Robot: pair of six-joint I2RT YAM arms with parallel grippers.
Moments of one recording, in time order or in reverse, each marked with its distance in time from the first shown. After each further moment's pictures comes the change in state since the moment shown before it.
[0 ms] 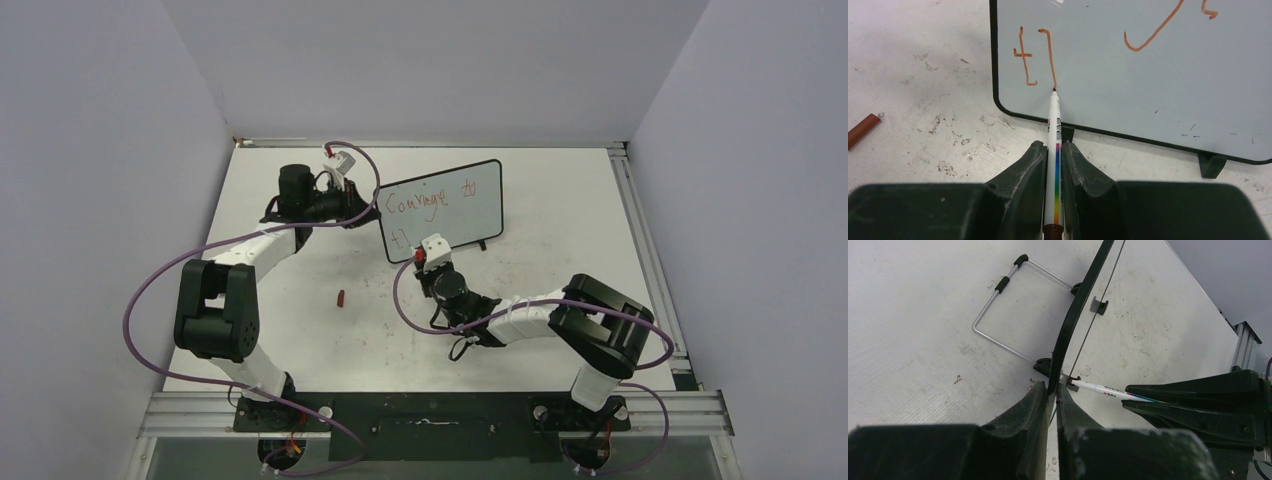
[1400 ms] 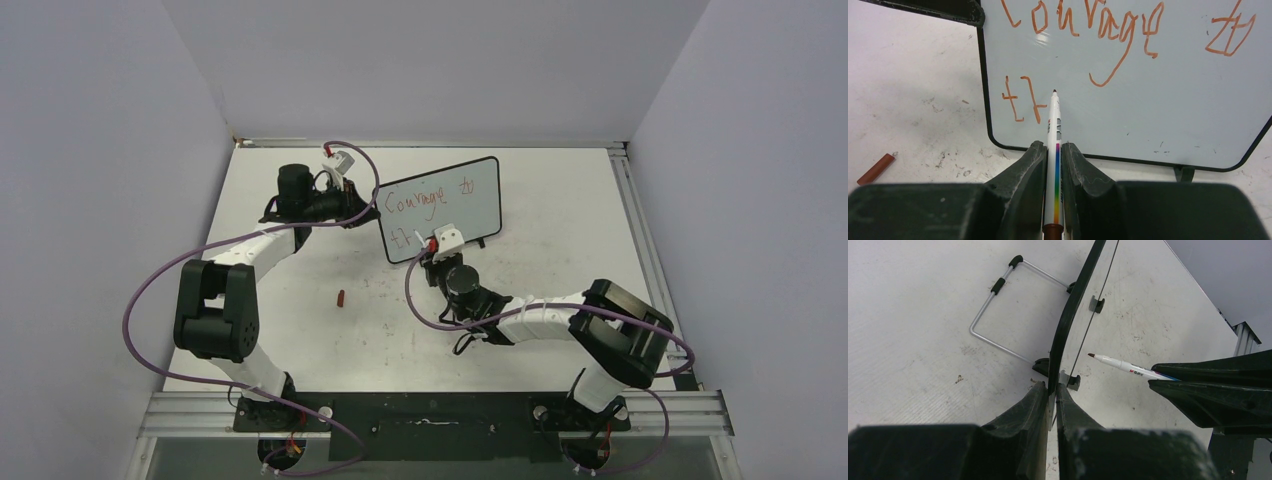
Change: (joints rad) left arm 0.005 -0.001 0.000 0.003 0.005 0.000; right arm -0.023 -0.090 -0.017 0.034 0.008 -0.005
